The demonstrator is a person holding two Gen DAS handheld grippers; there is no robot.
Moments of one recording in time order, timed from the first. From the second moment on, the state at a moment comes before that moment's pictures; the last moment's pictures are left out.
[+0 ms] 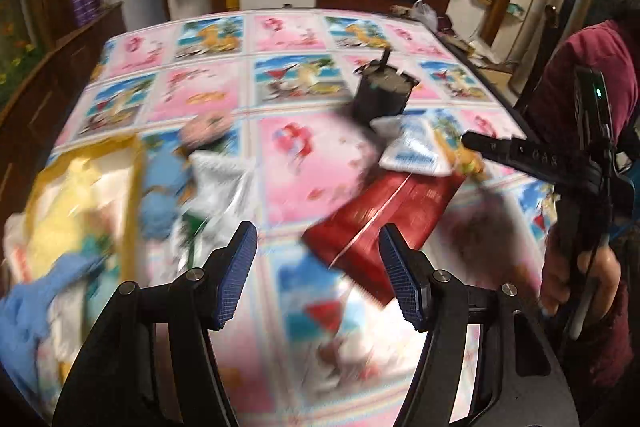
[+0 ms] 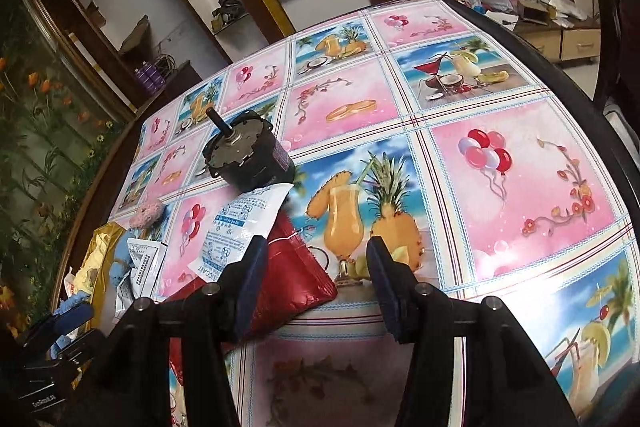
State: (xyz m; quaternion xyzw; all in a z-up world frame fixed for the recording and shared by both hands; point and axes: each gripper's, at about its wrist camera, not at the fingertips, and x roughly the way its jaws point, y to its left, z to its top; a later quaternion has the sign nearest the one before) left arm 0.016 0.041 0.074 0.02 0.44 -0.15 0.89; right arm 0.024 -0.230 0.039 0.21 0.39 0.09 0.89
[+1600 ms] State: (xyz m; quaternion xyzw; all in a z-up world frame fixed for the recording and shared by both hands) left arm -0.005 0.082 0.041 0.02 0.49 -0.21 0.84; right arm 0.082 -0.056 0.028 -0.16 0.46 0.13 0.86
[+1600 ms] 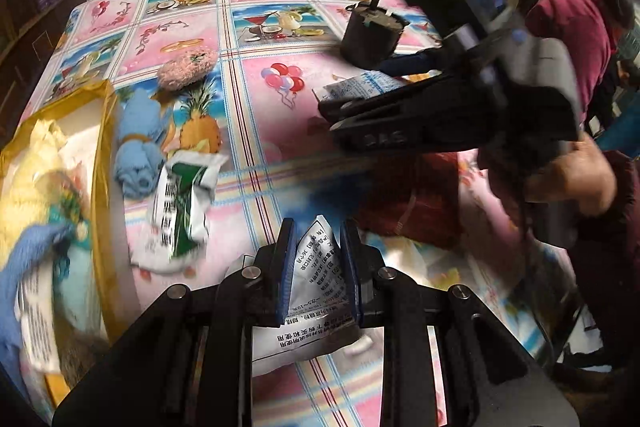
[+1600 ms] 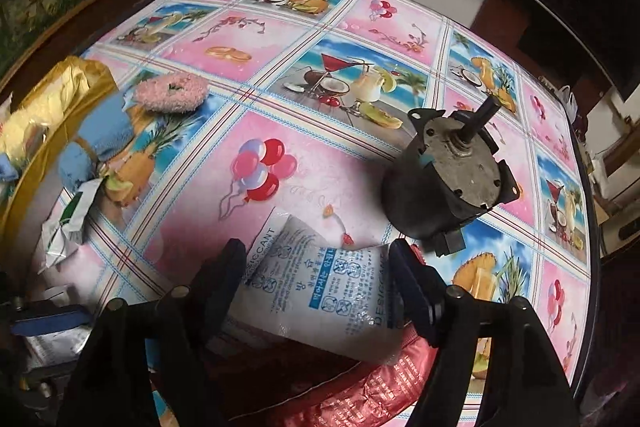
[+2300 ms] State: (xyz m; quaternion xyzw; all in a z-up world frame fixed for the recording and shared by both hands) left arm -0.073 0.167 0.092 -0.12 0.40 -0.19 0.89; right arm 0.068 -0.098 0.044 -0.04 0.47 0.14 0.87
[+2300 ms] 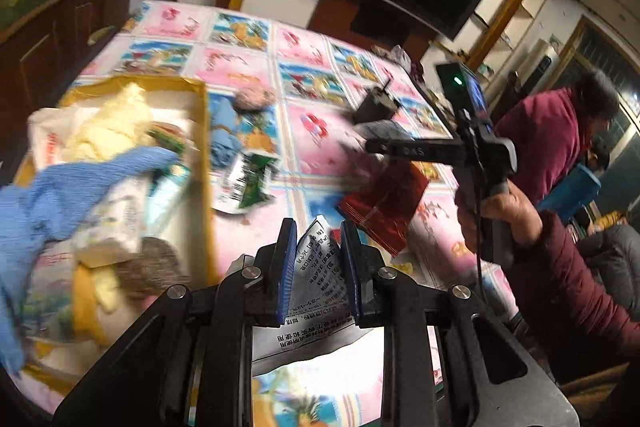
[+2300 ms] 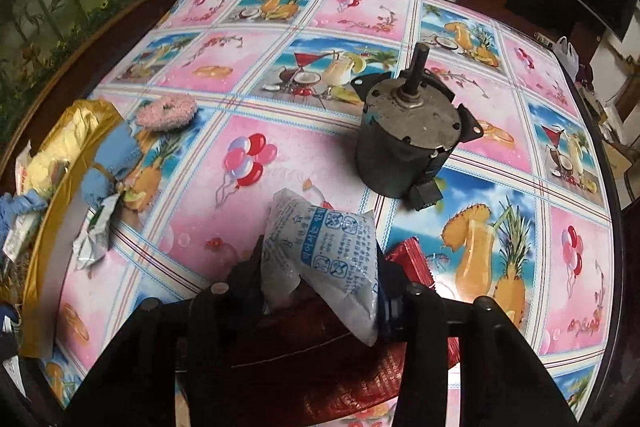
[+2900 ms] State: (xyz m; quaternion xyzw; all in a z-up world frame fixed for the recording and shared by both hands) left arm -0.107 0.273 0.075 -0.17 0.38 -0.01 0.91; right arm -0.046 0.056 0.089 -0.09 0.42 0.33 0.84
